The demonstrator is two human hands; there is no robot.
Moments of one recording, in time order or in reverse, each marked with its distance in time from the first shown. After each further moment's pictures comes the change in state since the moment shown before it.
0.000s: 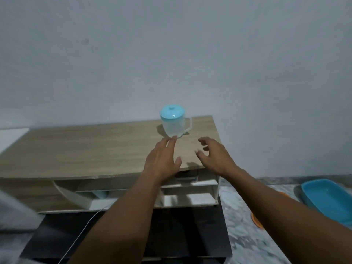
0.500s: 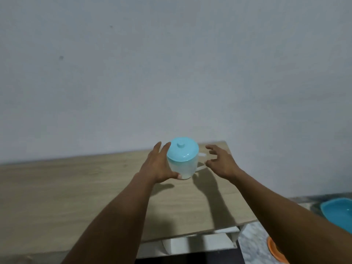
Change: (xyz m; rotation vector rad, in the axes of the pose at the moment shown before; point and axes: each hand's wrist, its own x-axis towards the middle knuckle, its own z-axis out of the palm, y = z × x) left_hand 0.220 -0.124 0.008 -0.212 -0.253 -0.119; right_hand 0.226 0.033 0.033 0.153 -0.070 0.287
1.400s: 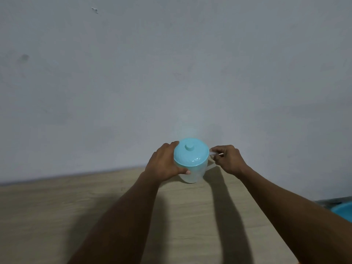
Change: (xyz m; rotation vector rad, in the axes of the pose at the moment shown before) left_hand 0.128 -0.025 -0.021 -0.041 0.058 0.234; right_hand 0.139 0.001 0.015 0.032 0.100 -0.043
